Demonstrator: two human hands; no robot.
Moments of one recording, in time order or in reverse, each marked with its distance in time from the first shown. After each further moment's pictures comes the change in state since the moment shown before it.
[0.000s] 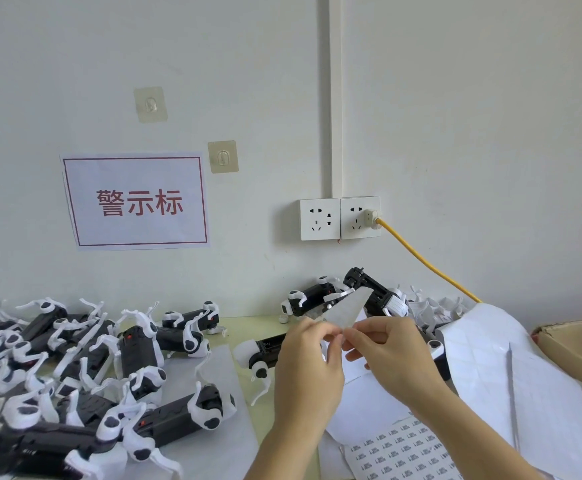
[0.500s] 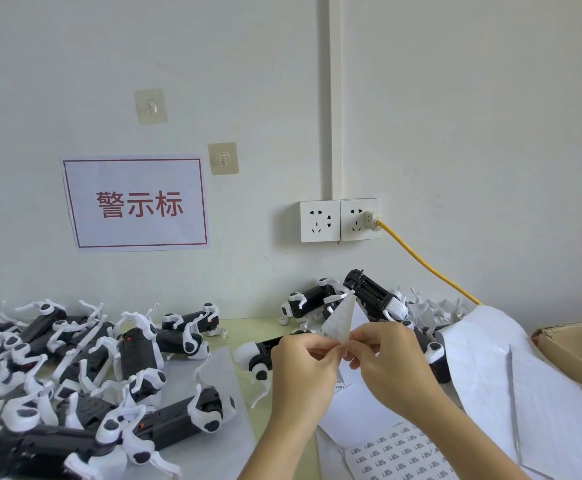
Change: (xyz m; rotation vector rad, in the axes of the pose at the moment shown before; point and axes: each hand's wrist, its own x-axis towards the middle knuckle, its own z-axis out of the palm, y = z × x) left_hand 0.003 -0.003 -0.004 -0.297 -0.095 -0.254; right_hand -0.003 0.001 0.002 -0.257 -0.007 -0.128
